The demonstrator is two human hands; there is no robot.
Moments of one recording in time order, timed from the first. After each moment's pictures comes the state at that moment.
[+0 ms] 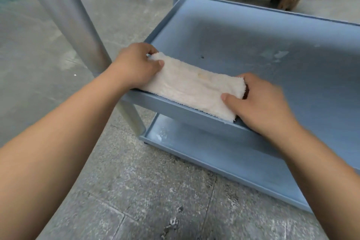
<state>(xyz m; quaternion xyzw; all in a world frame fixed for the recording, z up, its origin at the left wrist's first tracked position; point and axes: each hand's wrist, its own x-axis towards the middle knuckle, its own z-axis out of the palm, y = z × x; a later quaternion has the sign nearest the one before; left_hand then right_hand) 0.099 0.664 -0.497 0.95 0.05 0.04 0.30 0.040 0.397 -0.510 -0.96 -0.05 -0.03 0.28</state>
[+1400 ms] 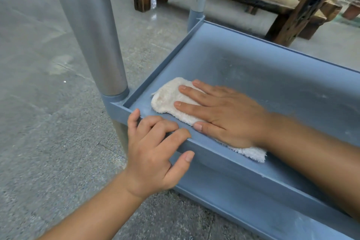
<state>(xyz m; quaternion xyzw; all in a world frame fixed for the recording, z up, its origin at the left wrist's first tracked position) 0.024 0.661 -0.594 0.86 -0.17 0.42 0.23 0.120 0.472 -0.509 -0.87 -0.48 0.03 -0.09</state>
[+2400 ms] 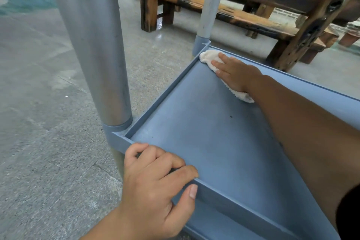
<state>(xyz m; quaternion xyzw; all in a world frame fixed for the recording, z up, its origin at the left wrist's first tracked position) 0.025 0.663 -0.573 0.86 -0.18 0.39 0.27 0.343 0.466 -0.510 -0.97 -0.23 0.03 -0.08</state>
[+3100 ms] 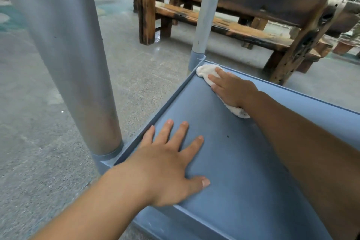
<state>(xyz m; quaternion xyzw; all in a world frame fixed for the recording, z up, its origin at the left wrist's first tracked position) 0.105 0.671 -0.530 0.98 -0.16 -0.13 0.04 0.360 0.467 -0.520 -0.97 -0.22 0.01 -0.08</state>
